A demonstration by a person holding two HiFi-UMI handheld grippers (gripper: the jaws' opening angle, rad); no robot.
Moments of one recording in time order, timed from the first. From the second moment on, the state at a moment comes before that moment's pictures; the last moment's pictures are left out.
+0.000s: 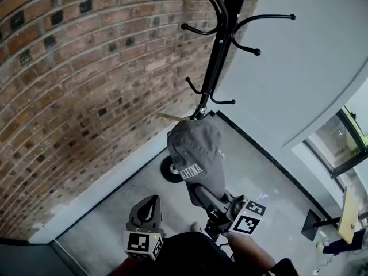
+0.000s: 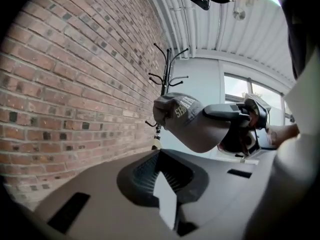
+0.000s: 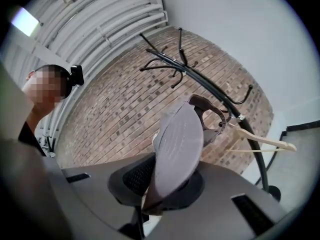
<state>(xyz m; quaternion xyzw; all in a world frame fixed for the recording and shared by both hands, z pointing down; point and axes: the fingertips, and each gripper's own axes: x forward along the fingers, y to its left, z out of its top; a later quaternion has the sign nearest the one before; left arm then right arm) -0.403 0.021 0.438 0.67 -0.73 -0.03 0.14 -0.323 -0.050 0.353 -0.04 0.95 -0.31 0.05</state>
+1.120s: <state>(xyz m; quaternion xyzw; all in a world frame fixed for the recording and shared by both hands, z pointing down) 0.076 -0.031 0.484 0.83 -0.53 0.09 0.13 0.196 -0.042 0.461 -0.32 0.88 -0.33 0.13</state>
